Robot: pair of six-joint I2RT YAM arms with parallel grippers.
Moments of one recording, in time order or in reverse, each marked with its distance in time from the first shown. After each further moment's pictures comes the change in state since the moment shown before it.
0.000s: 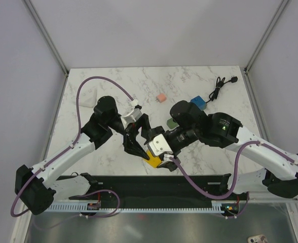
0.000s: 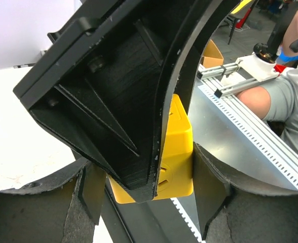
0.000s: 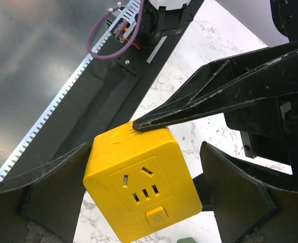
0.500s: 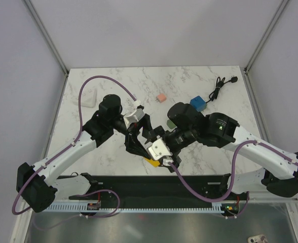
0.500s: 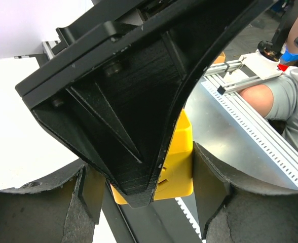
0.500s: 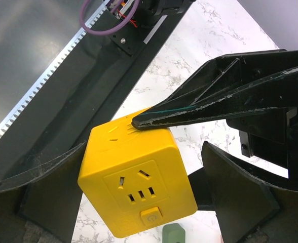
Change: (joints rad) left arm 0.001 0.030 0.037 -0.192 -0.010 0.162; right arm 0.003 0.015 -0.009 -0.047 0.060 -0.122
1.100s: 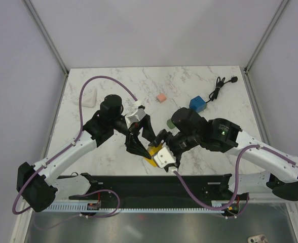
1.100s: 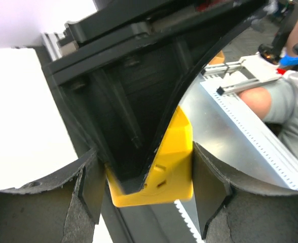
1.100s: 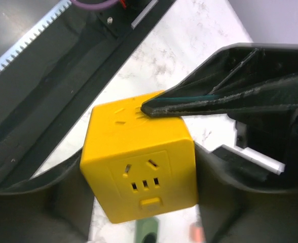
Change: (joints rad) left arm 0.001 0.004 0.001 -0.046 -0.021 0.019; right arm 0.002 -0.072 -0.121 0.067 0.068 -0.132
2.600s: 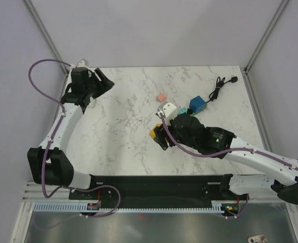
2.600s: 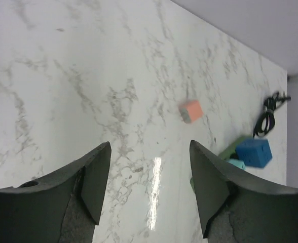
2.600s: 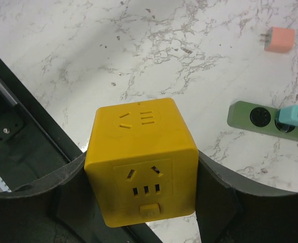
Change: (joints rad) left arm 0.539 0.256 0.312 -0.314 -1.307 -0.512; right arm -0.006 -0.078 -0.262 0.372 0.749 1.244
